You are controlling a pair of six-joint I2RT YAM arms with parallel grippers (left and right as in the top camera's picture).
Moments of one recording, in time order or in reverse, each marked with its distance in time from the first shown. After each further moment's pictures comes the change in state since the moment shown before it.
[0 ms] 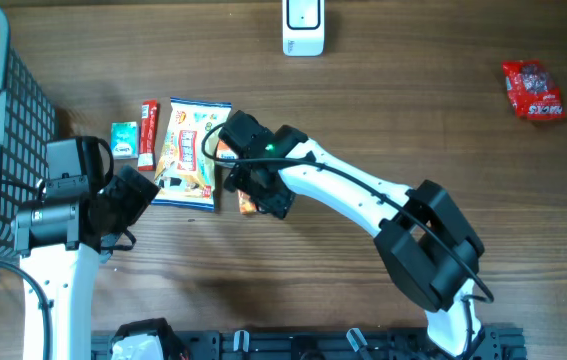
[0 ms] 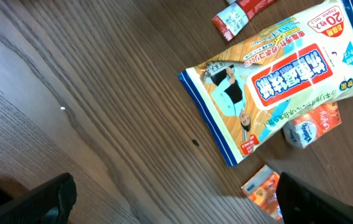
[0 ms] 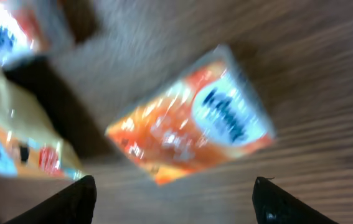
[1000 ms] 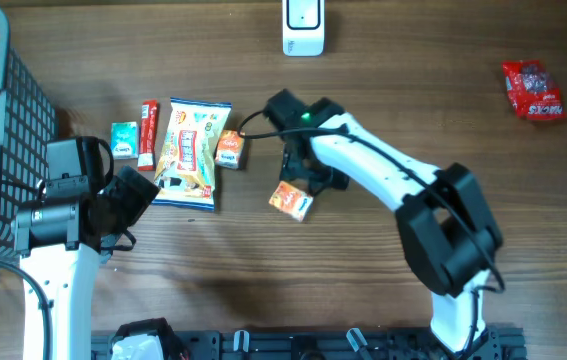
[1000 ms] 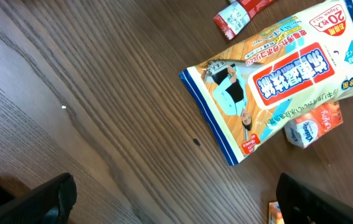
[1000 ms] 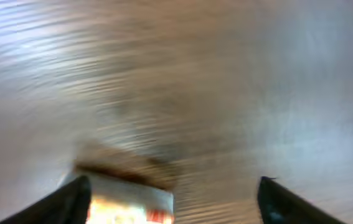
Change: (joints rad) left arm 0.000 0.000 0.000 -0.004 0.000 0.000; right arm -0.177 -0.026 -0.005 -0.194 0.244 -0.594
